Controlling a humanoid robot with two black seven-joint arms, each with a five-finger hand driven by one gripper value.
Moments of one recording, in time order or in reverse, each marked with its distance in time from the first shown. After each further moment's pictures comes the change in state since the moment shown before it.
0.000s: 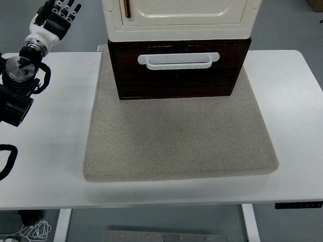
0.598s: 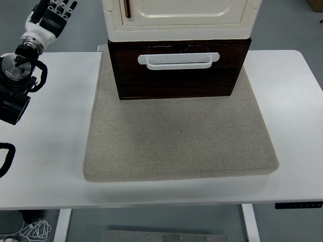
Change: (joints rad) left arm -0.010 0.015 -0.005 0.012 -0.009 -0.005 0.000; right arm 0.000 0.000 0.000 0.000 0.000 0.000 0.000
